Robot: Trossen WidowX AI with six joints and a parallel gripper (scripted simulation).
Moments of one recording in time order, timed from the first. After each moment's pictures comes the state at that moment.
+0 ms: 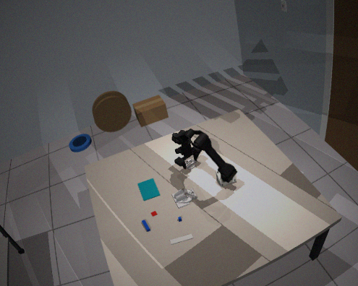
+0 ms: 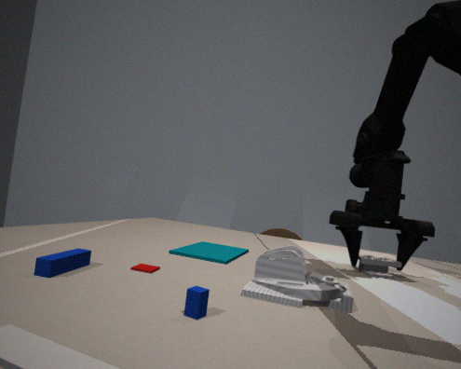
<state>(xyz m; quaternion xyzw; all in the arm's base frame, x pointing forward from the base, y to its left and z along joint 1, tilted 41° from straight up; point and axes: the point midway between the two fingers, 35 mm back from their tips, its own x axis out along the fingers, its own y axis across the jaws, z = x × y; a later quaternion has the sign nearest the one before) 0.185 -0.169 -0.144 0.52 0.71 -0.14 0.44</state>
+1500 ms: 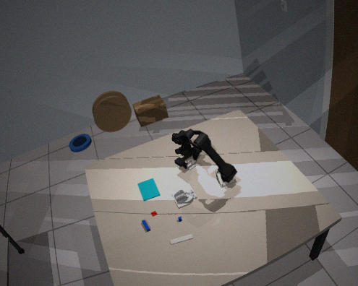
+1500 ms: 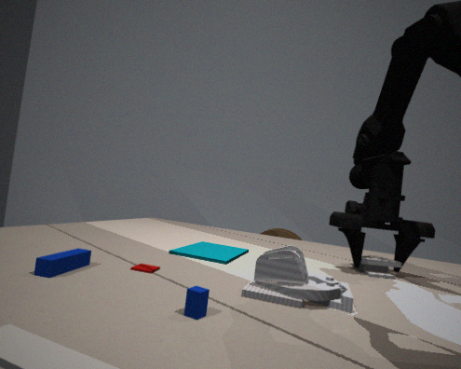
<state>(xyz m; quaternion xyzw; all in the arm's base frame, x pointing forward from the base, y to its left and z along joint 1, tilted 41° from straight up) 0.184 -0.167 -0.146 0.52 0.71 -0.14 0.44</state>
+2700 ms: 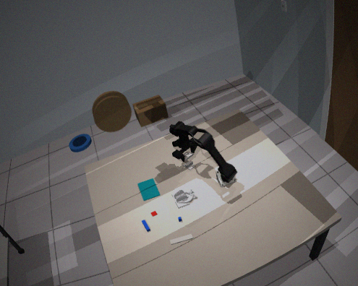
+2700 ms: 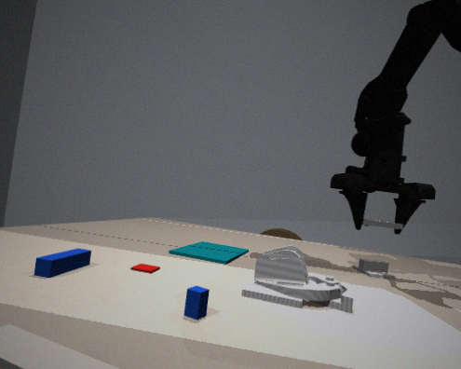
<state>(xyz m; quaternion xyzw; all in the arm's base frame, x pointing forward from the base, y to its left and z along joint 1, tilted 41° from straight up) 0.194 -0.206 -0.084 0.52 0.72 -0.12 0.45</state>
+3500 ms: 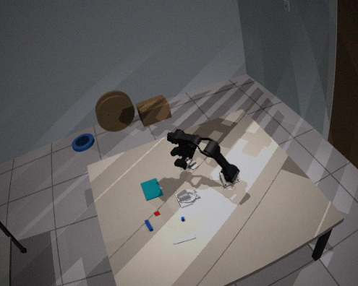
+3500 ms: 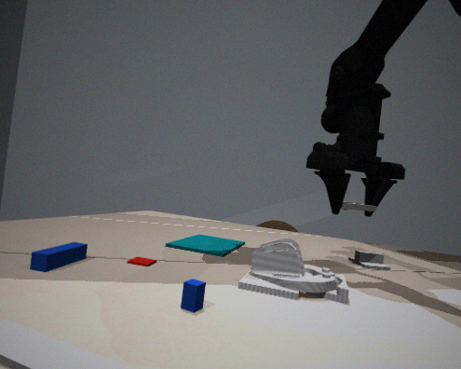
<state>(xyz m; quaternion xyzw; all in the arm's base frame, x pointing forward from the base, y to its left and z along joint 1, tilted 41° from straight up) 0.232 -0.157 -0.031 0.43 0.73 -0.01 0.54</state>
